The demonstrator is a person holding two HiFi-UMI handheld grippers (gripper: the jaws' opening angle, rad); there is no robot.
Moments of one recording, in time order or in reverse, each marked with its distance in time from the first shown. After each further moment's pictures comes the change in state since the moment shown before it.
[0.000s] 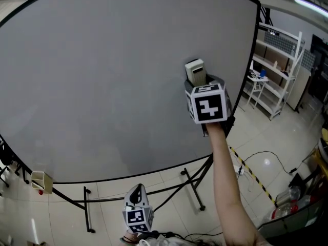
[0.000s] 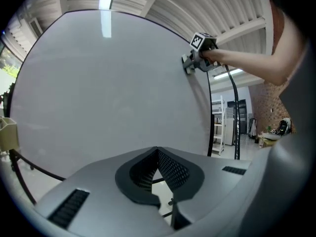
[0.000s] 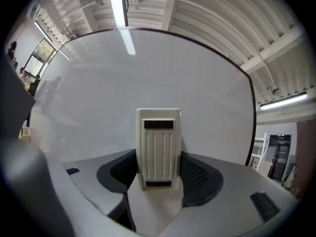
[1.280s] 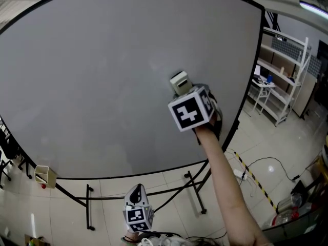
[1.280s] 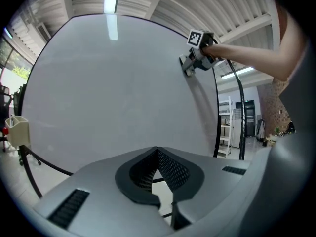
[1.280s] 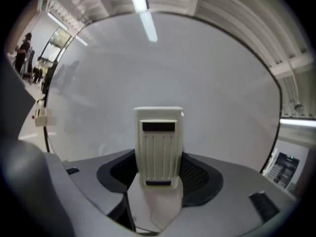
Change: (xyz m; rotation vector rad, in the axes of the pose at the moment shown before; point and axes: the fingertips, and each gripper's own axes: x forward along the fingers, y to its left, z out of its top) left arm -0.011 0.011 -0.002 -0.043 -0.007 0.084; right arm 0.002 0.078 -0.026 -0.140 0.184 0.183
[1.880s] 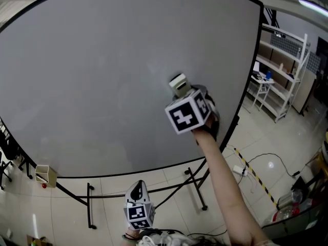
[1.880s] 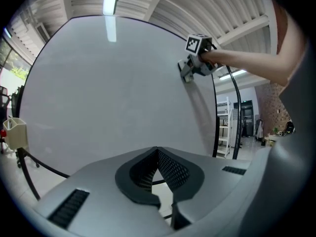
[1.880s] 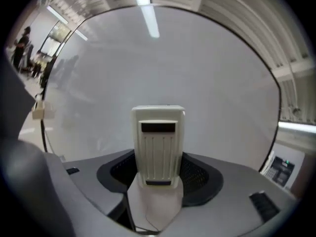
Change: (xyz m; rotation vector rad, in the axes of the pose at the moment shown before) left arm -0.001 -0.001 0.007 0.015 -0.013 -0.017; right arm 0.006 0.008 -0.025 -0.027 0.065 -0.041
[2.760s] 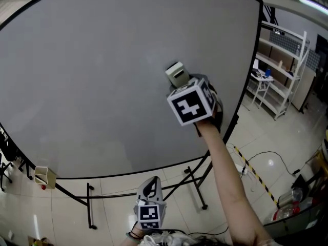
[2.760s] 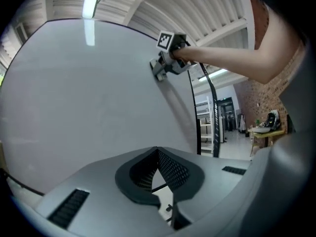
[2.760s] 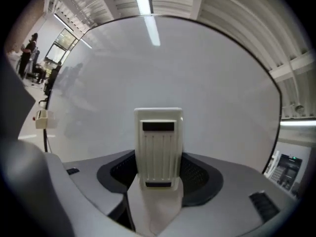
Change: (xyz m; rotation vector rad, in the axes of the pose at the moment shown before) left arm 0.014 -0.070 0.030 0.148 -0.052 -0.182; right arm -0.018 -0.025 0.056 -0.033 -0.163 0.007
